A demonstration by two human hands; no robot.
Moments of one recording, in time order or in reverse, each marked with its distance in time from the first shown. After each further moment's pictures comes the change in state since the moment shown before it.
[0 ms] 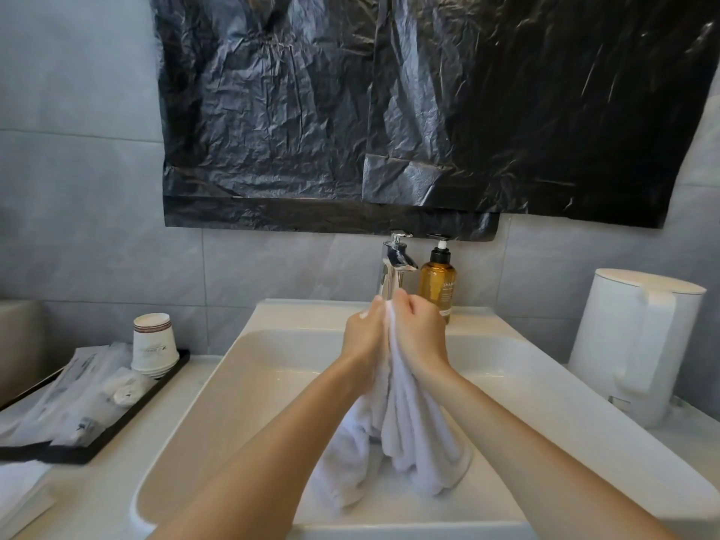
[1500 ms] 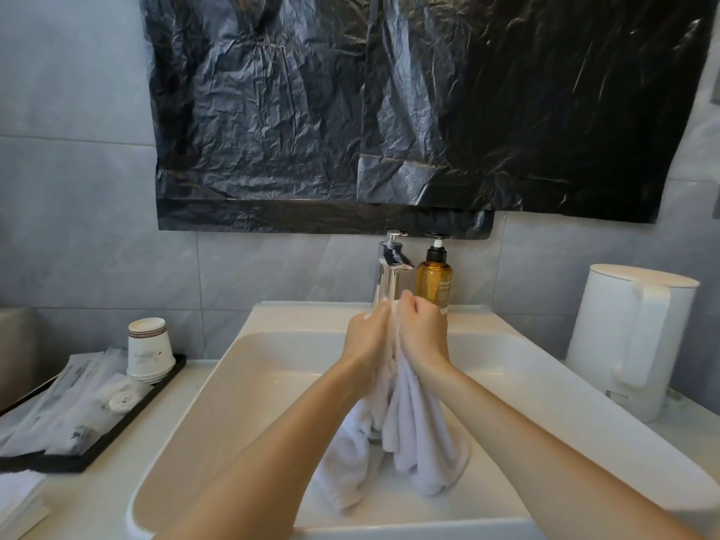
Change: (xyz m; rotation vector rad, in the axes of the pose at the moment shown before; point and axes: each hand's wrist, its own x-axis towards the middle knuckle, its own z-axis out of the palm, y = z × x) left_hand -0.002 -0.001 0.002 0.062 -0.059 0.009; right_hand 0.005 0.003 -0.004 -0.047 0.022 0.073
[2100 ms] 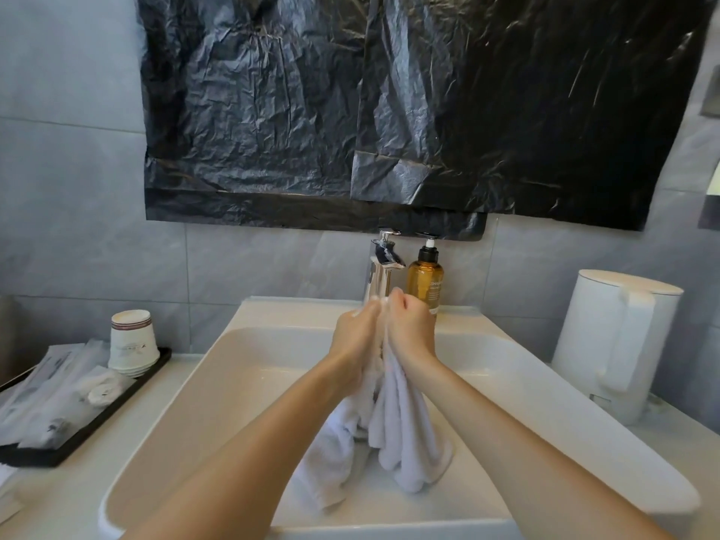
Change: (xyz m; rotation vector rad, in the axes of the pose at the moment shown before) left_hand 0.000 -0.001 0.000 -0.048 -0.017 0.003; right_hand 0.001 -0.005 0.000 0.014 -0.010 0.008
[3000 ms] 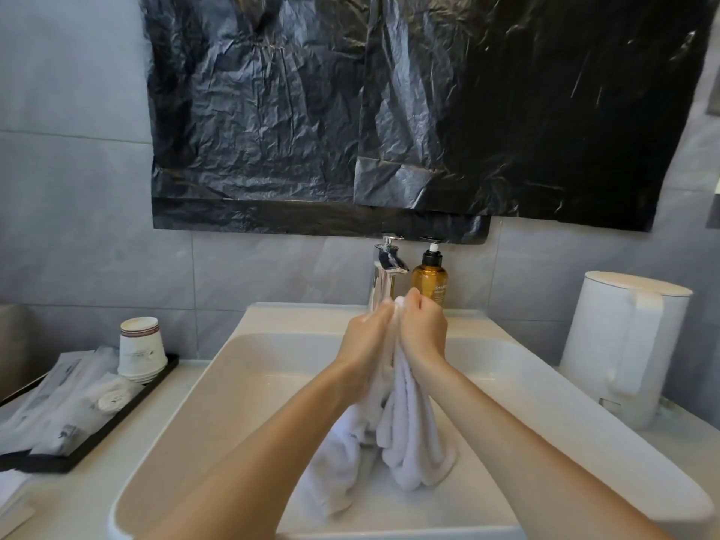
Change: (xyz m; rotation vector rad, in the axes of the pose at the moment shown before) left_hand -0.001 0.000 0.000 -0.022 -0.112 0.006; right_hand 0.005 -0.004 -0.002 0.030 0.107 0.040
